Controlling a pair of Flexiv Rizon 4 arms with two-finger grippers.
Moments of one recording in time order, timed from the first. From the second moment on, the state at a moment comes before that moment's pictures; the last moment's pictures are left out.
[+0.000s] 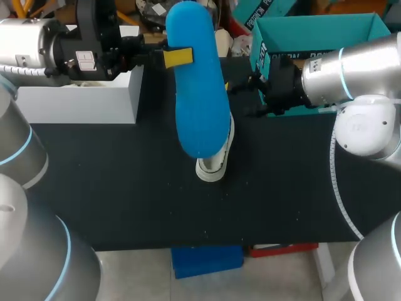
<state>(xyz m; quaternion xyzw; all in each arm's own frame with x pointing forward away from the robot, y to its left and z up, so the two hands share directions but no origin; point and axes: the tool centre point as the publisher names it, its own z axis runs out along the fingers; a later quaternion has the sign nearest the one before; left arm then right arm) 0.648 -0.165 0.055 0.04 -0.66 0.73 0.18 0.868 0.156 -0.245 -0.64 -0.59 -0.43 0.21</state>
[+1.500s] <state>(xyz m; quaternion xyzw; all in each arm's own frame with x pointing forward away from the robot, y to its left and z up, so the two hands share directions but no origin) 0.647 -0.176 0.021 -0.09 -0.69 0.72 0.06 0.860 0.149 -0.226 -0.55 -0.53 -0.54 0.36</state>
